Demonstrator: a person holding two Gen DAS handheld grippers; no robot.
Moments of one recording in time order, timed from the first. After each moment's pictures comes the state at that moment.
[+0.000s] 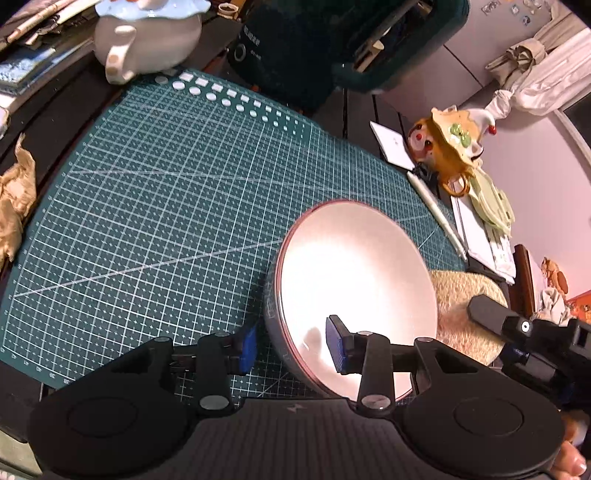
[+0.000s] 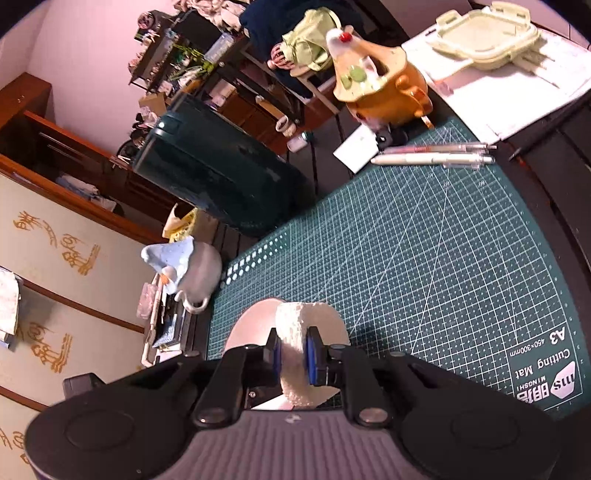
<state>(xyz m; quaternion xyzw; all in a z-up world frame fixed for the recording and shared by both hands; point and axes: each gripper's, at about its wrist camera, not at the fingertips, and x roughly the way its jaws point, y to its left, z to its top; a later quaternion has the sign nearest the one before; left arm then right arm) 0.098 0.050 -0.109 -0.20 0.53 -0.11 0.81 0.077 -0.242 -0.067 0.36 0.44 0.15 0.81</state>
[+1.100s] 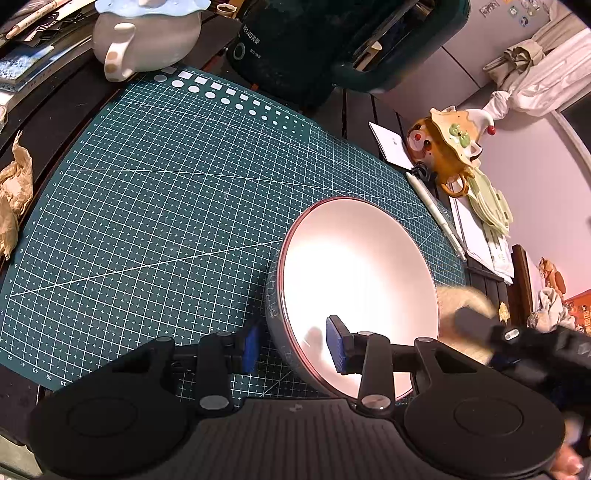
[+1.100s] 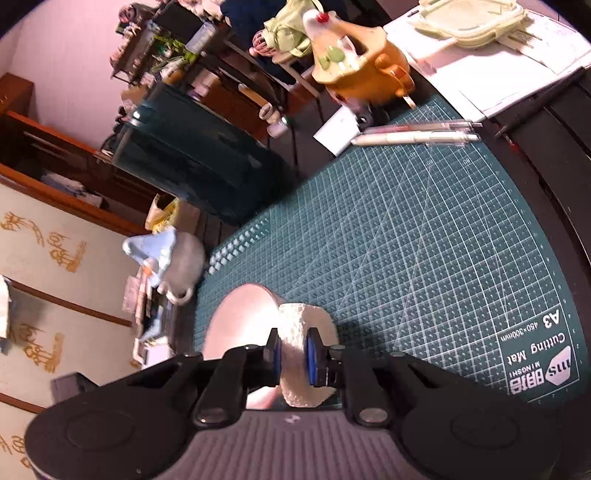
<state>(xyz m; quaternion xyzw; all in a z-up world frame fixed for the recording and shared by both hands) 0.100 0.051 -0.110 -0.21 0.53 -0.11 0.81 0.079 -0.240 -0.066 0.36 0.44 0.15 0.81</state>
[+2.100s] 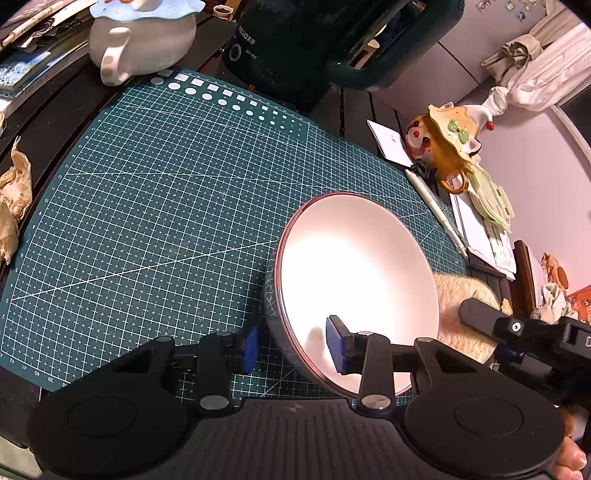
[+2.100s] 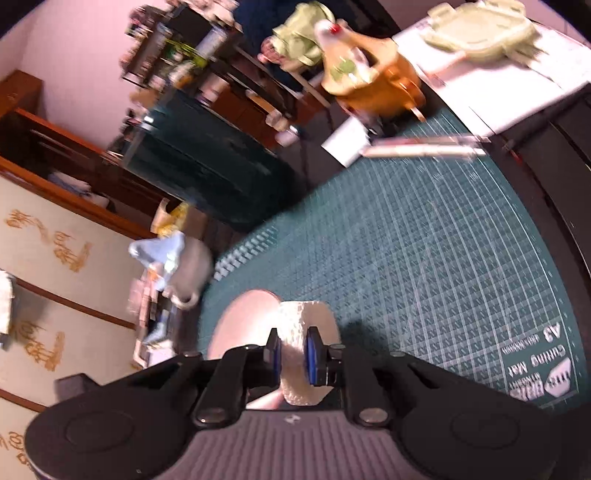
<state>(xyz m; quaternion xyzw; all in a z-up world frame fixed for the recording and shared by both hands) 0.099 0.047 -0.109 -0.20 0.53 -0.11 0.81 0.078 -0.242 -0.070 0.36 0.45 0.14 0.81</state>
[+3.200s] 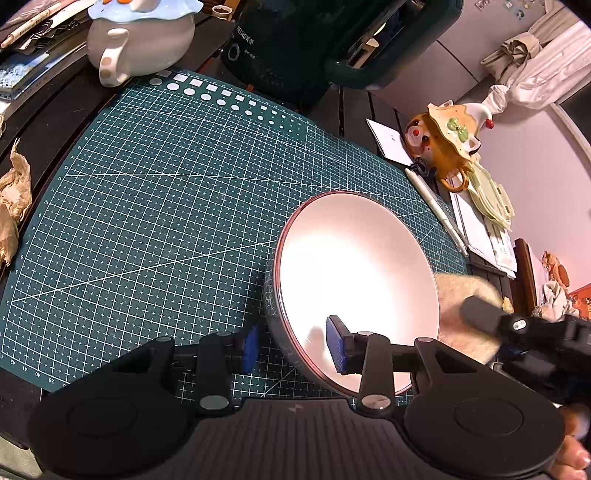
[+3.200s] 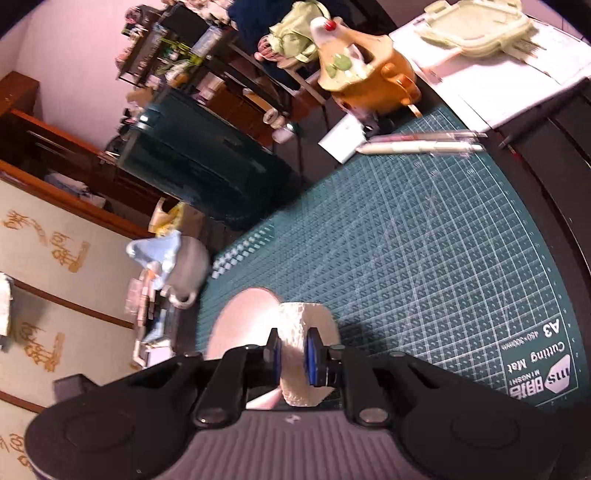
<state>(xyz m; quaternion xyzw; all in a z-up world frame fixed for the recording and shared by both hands) 0.100 0.055 -0.109 -0.19 0.53 -0.12 0.82 0.078 -0.239 -0.064 0.35 0.44 0.15 0.81</state>
